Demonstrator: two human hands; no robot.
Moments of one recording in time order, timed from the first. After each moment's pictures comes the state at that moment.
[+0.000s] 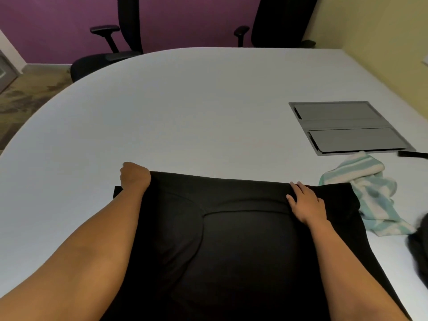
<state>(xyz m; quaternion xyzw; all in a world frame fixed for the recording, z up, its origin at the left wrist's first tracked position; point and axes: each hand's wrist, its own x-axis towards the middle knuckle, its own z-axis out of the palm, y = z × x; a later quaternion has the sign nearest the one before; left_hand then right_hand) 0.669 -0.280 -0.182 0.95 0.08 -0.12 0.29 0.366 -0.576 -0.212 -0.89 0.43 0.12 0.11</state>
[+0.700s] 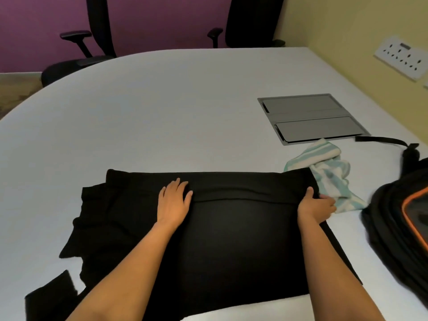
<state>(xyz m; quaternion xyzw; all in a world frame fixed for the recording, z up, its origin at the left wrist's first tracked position) 0.510 -0.344 -0.225 0.92 -0.33 -0.08 0.19 0.294 -0.595 -0.207 -0.46 0.74 -0.36 0.33</state>
